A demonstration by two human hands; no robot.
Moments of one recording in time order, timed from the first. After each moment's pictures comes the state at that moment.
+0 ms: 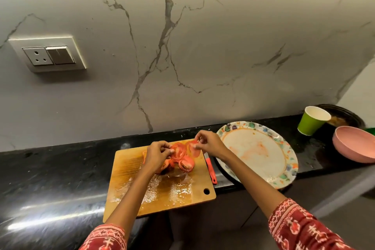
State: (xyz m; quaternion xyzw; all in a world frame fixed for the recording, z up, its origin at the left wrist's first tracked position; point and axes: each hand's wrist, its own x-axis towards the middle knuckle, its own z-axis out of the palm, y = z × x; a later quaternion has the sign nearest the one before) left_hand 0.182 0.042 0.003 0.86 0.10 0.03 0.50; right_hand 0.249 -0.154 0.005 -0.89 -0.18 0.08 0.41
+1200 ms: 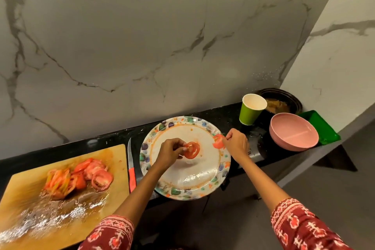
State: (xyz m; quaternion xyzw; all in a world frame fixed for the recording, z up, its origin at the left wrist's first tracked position) left_hand 0.284 -0.226 -0.042 0.84 0.00 -0.09 0.53; right_hand 0.307 -0.453 -0.049 -0.93 0.16 -0.05 0.32
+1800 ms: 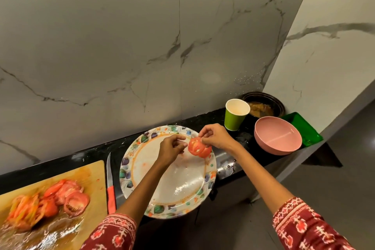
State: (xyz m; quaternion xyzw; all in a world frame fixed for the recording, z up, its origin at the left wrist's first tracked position) left_hand 0.326 -0.280 -0.038 0.82 -0.01 -0.07 0.56; right_hand 0.342 -0.465 -0.002 -0.87 -0.03 0.11 0.48
